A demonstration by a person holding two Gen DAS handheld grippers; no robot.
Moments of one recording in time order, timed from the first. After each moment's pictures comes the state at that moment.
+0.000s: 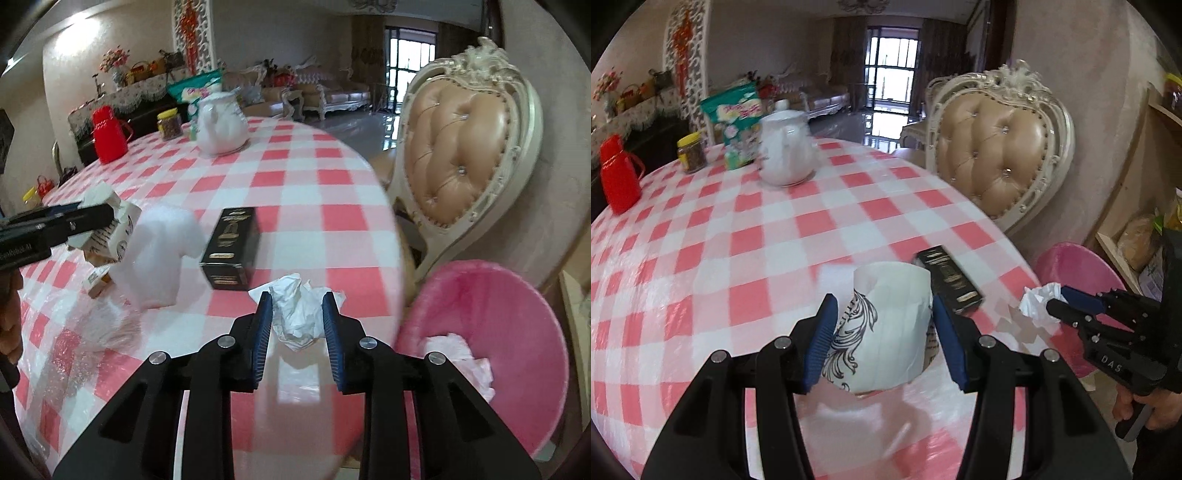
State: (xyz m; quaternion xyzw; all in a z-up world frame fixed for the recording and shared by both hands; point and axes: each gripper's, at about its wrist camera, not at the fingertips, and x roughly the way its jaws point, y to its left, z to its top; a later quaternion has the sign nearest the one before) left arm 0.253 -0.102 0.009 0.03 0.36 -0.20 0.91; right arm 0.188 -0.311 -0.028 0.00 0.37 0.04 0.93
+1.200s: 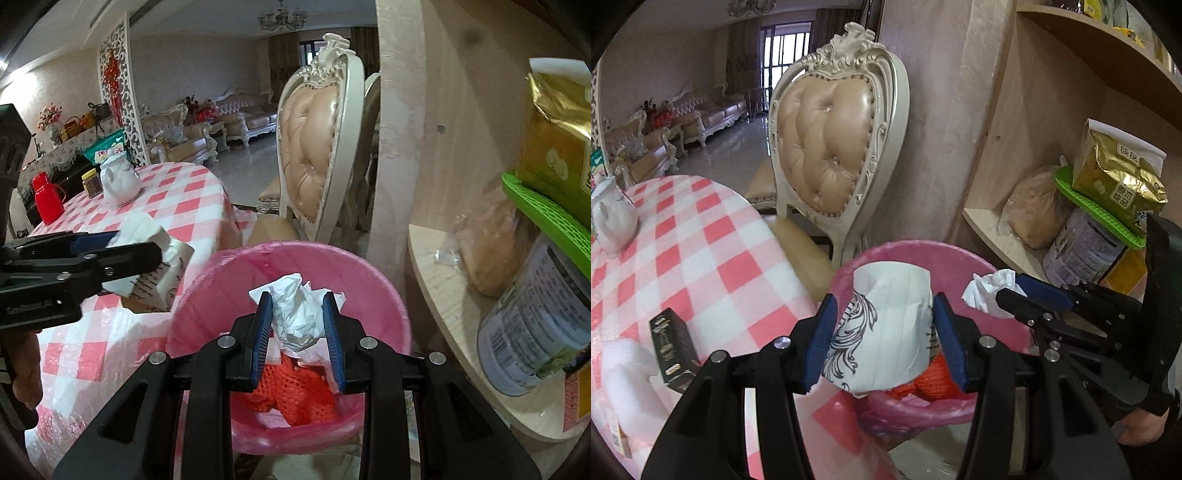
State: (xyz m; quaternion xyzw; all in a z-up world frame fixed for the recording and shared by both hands) left arm 0.204 -0.362 0.016 0.08 0.36 -0.38 0.85; right arm 0.100 -0.492 -0.013 0.07 0.32 -0.09 0.94
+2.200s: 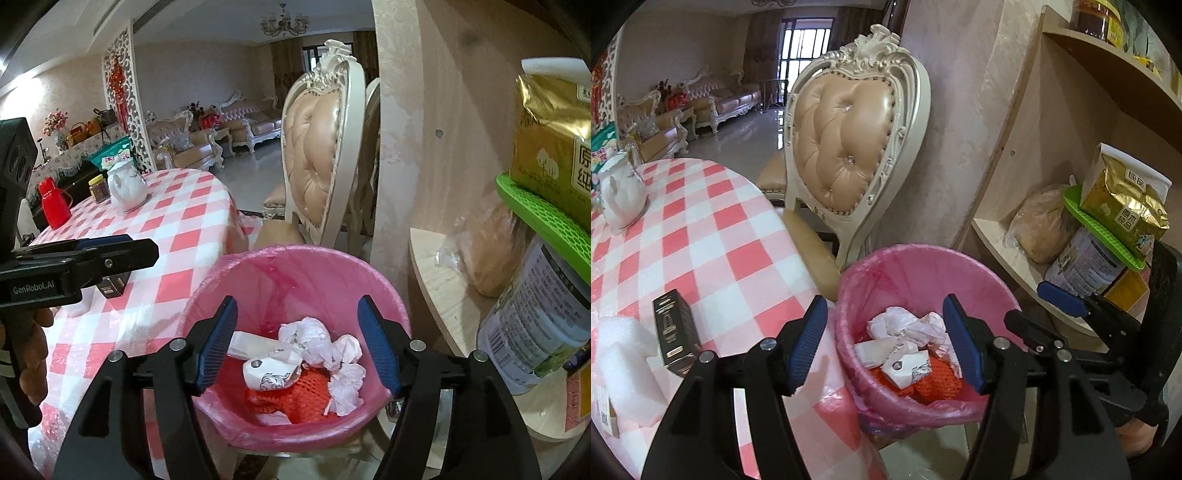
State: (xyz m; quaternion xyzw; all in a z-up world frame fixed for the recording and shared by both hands) left arm 0.209 -0.342 0.021 0.04 0.37 -0.36 0.86; right arm 0.090 -0.490 -0.009 0.07 0.31 -0.08 0.94
